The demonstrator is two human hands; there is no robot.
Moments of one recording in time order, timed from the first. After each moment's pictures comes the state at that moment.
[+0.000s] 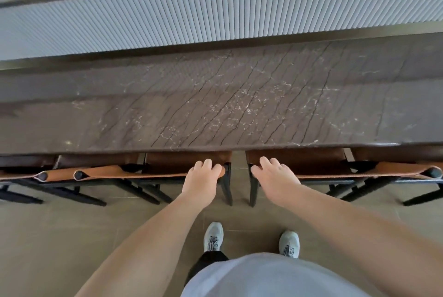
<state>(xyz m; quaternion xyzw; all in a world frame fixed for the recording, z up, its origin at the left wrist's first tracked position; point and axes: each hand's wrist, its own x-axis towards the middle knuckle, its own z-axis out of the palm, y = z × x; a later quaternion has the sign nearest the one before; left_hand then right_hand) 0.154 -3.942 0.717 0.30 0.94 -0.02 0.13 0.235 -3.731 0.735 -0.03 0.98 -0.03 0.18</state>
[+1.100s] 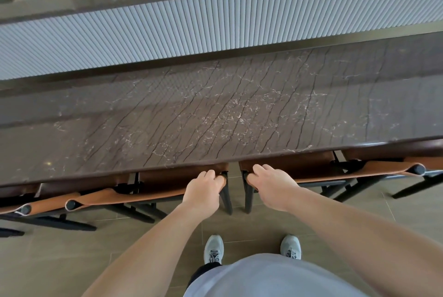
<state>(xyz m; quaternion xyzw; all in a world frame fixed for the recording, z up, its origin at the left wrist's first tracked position) 0.134 -3.935 0.723 0.37 0.92 0.00 0.14 0.219 -3.728 0.731 -0.07 0.98 -0.06 0.17</state>
